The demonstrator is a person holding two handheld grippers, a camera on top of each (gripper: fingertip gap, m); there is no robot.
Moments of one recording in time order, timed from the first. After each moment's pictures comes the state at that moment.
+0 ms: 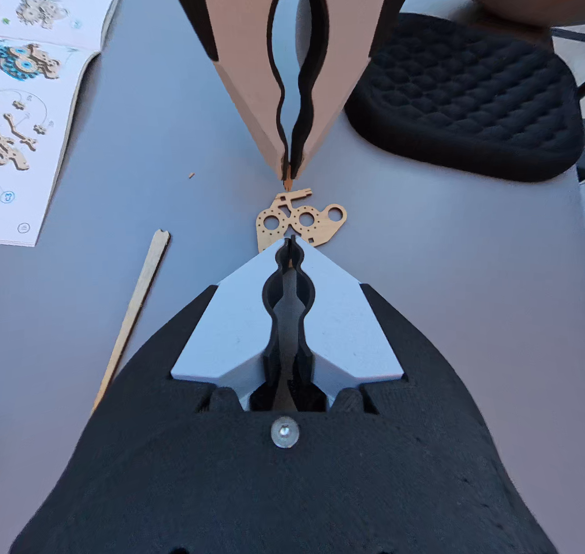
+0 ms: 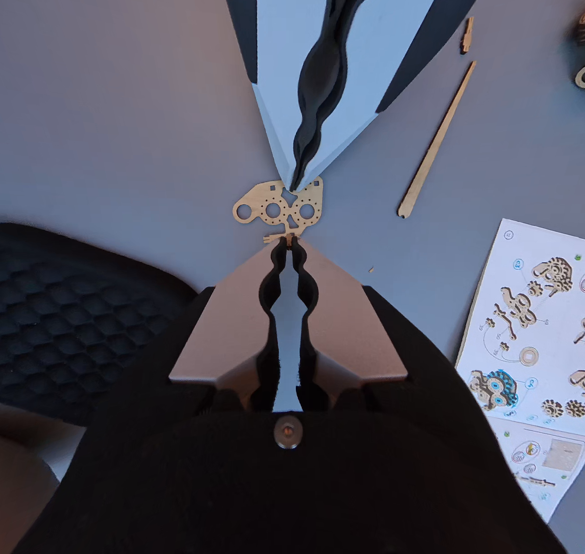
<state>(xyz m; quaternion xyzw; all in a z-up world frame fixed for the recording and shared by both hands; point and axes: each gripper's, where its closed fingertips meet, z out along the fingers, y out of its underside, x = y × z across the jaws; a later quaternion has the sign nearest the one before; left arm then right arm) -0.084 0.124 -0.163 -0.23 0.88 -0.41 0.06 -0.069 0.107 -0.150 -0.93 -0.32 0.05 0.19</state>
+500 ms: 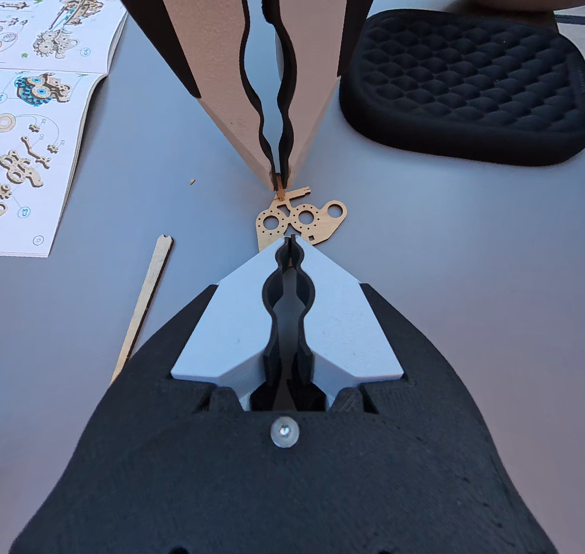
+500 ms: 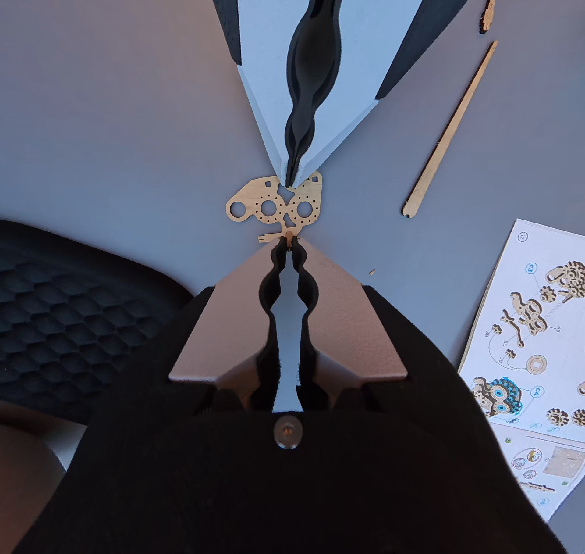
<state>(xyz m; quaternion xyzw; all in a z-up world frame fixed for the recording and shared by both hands) -0.084 0.124 -0.163 -0.20 0.88 -0.42 0.09 -0.067 0.108 -0.160 -0.93 -0.32 0.05 0.17</state>
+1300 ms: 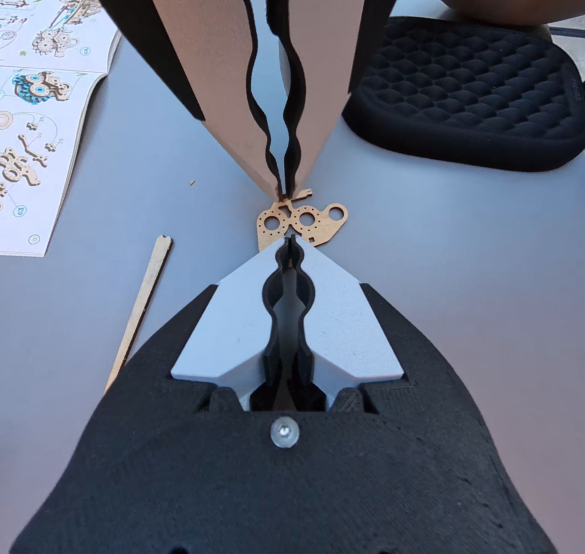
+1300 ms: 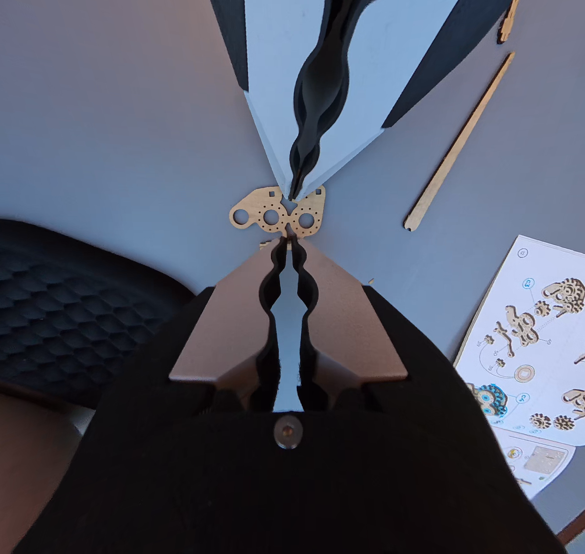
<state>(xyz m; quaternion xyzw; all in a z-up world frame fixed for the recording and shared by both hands) -0.084 0.123 -0.163 -0.21 0.88 -0.42 0.08 -0.072 0.113 -0.158 -0.93 -0.33 0.05 0.13</state>
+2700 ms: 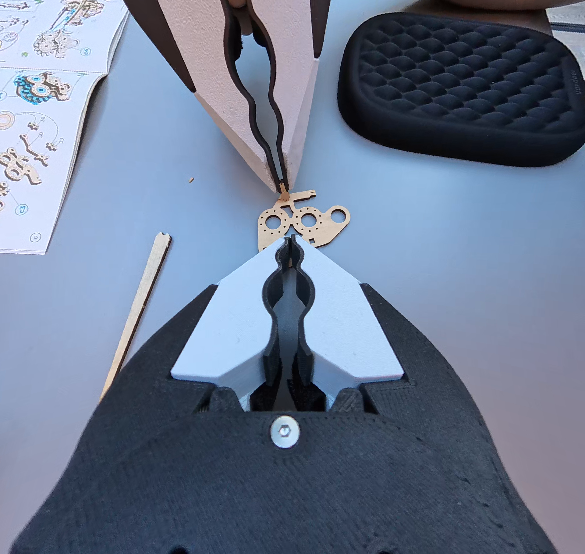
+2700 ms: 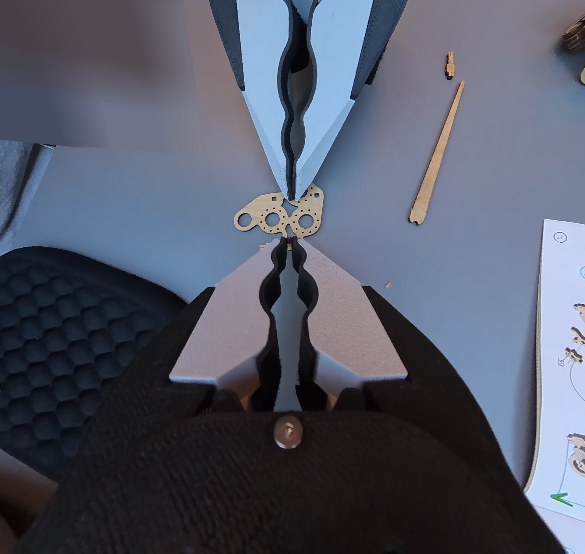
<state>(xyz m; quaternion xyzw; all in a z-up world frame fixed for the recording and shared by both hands) -0.086 0.124 -0.163 -0.20 0.88 -0.42 0.09 -0.073 0.112 -0.156 -0.89 -0.27 0.17 0.32</state>
